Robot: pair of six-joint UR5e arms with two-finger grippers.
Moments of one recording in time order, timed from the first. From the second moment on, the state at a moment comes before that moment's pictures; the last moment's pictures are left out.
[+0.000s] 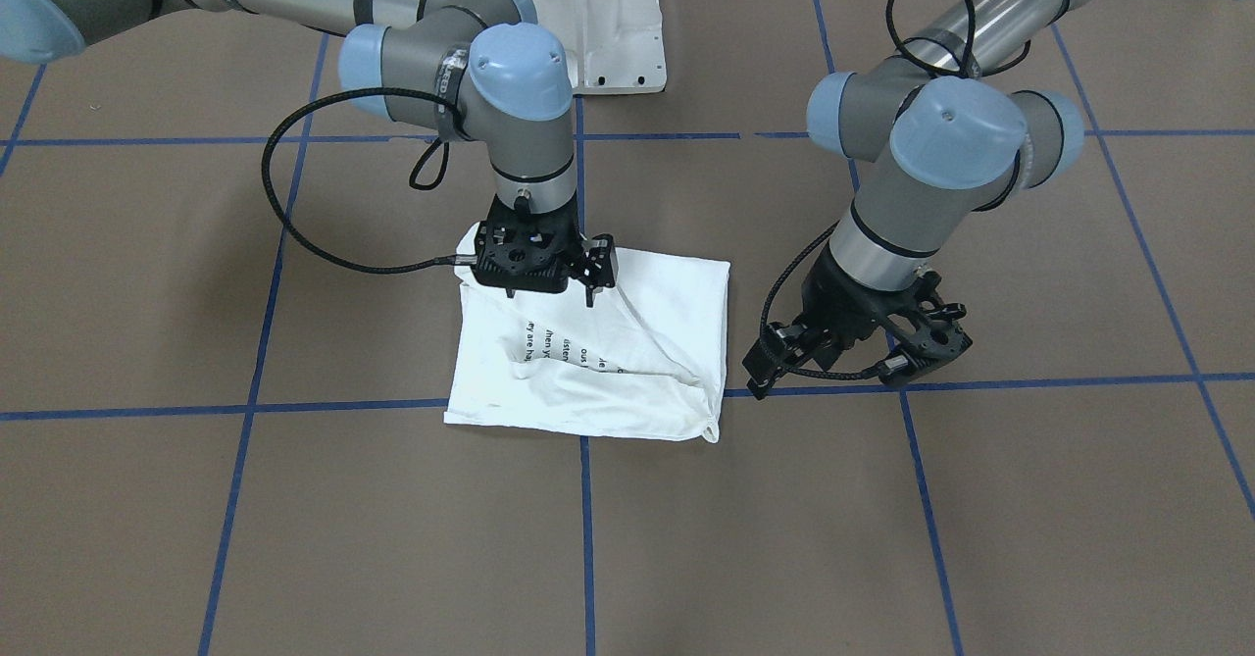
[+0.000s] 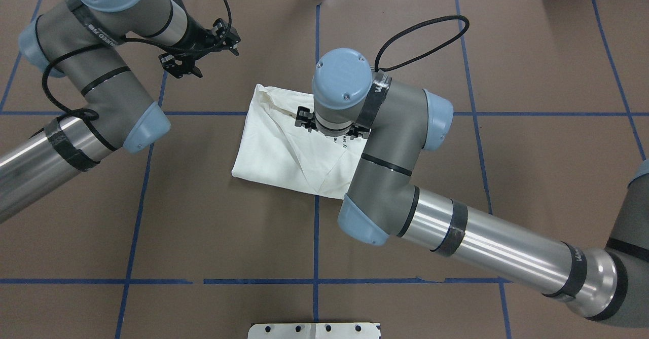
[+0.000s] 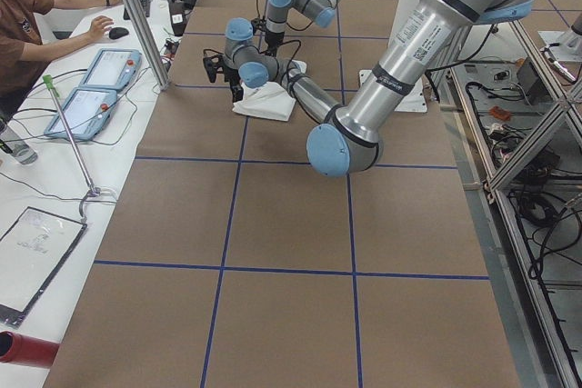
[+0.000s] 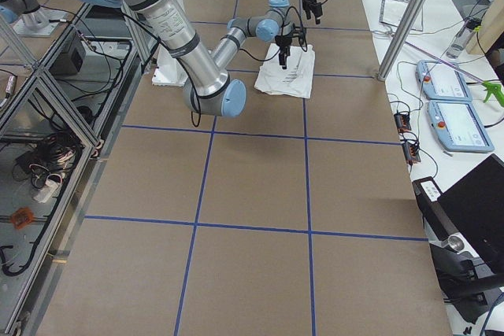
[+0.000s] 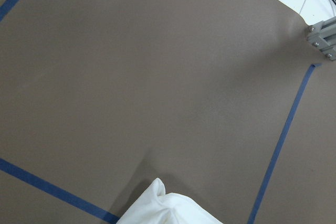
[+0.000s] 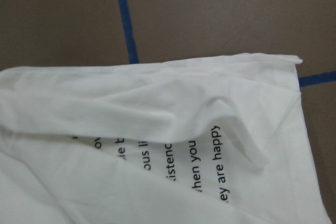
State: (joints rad) left arm -0.87 -2.19 -1.53 -1.95 -2.03 -1.48; right arm 0.51 -0.75 1.54 -1.55 1.72 1.34
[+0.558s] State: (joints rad) left arm -0.88 -2.14 -1.59 -1.95 -2.03 -1.45; right arm 0.37 -0.83 1.63 -1.56 1.53 1.04
